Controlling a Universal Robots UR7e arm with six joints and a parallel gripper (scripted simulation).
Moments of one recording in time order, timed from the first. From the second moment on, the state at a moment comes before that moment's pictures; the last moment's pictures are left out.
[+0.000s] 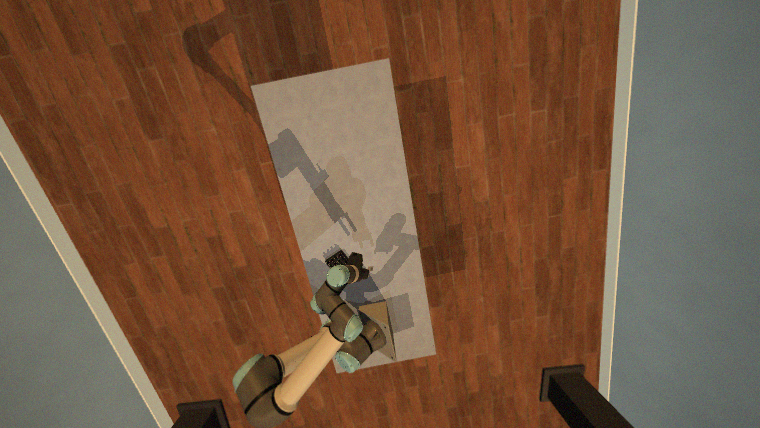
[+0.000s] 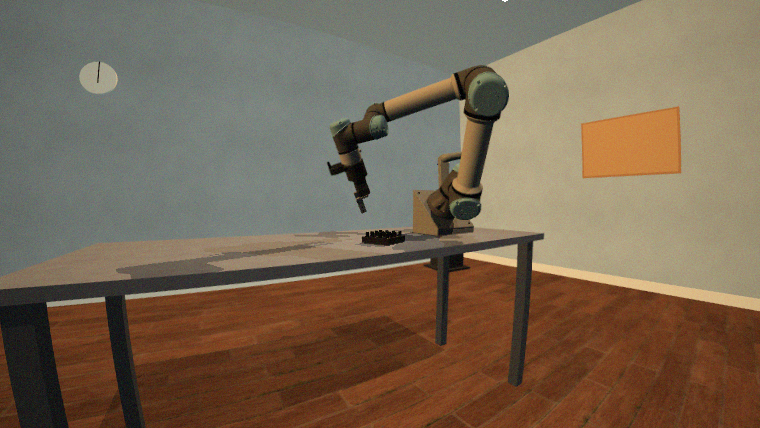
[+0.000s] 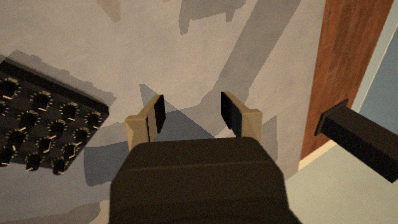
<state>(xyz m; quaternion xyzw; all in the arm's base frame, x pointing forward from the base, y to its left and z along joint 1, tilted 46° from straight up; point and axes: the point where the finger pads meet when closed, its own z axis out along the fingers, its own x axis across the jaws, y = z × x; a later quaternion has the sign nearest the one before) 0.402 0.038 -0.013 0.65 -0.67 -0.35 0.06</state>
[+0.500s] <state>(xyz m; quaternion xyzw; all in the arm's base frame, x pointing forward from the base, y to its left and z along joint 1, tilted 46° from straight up) 0.388 0.080 0.021 0.72 -0.60 -0.34 -0.08</state>
